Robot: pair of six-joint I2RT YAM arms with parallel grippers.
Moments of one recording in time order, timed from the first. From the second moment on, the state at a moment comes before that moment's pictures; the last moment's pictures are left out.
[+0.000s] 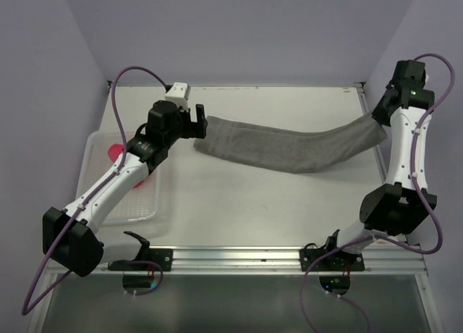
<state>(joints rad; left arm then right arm) -0.45 1.27 1.08 -0.20 -0.13 -0.22 -0.26 1.59 1.78 -1.06 0.26 0.28</state>
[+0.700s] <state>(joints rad) -0.45 1.30 1.08 -0.20 -0.09 -0.22 -0.01 1.64 1.78 -1.00 0.22 0.32</state>
